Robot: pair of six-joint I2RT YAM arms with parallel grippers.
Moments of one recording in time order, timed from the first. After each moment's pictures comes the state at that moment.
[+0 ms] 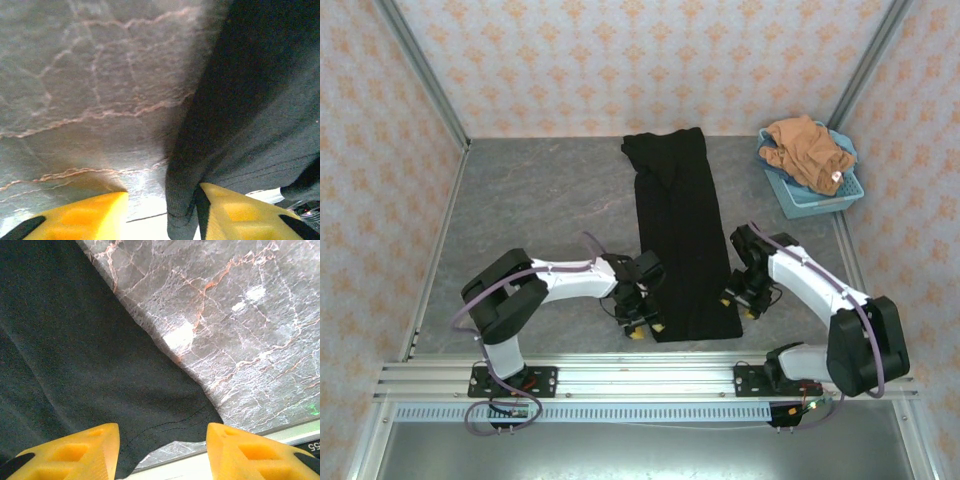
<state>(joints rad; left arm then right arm) -0.89 1.78 1.00 -0.63 0.48 -1.22 0.32 1.29 0.78 -1.11 -0.17 0.89</state>
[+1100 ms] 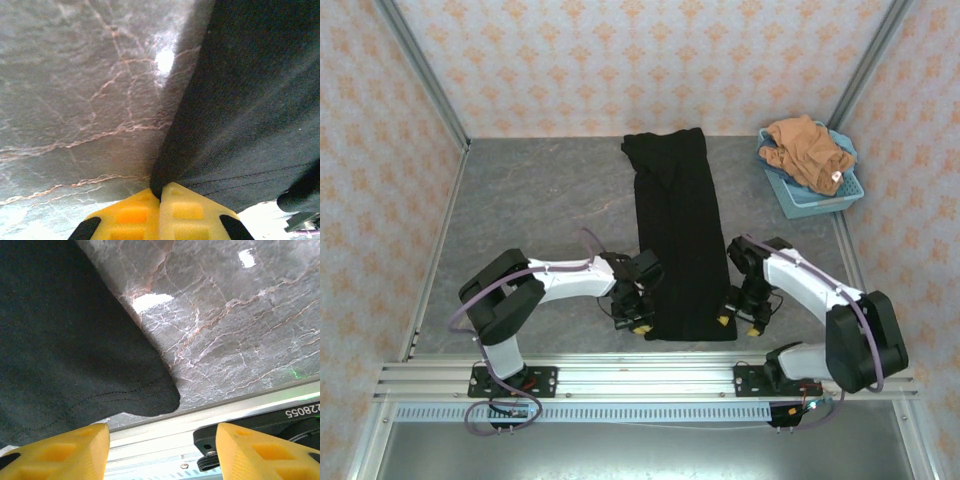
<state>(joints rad) -0.89 1.77 1.01 -0.67 0.39 -1.15 0.36 1.30 0.74 -1.21 -0.24 0.78</state>
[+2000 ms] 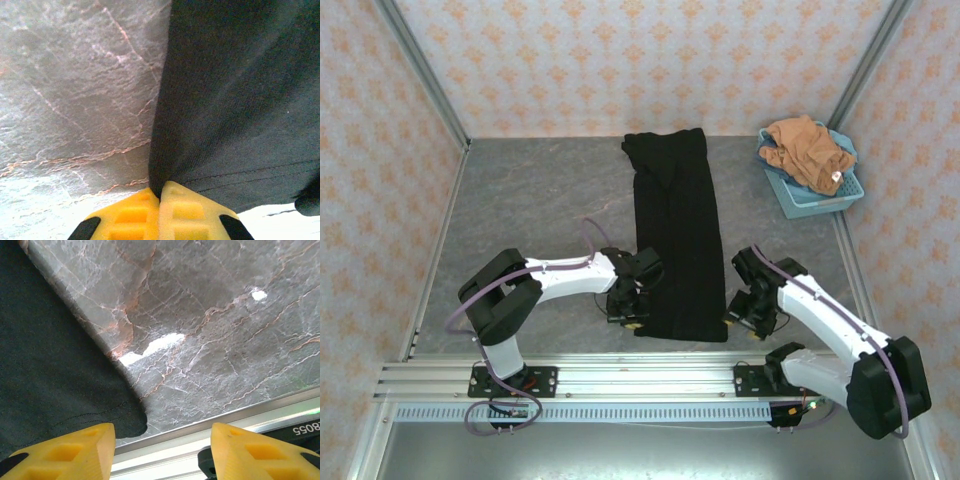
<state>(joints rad) -0.89 1.76 1.06 -0.81 0.28 -0.97 0.42 1.06 0.63 -1.14 -0.16 0.93</state>
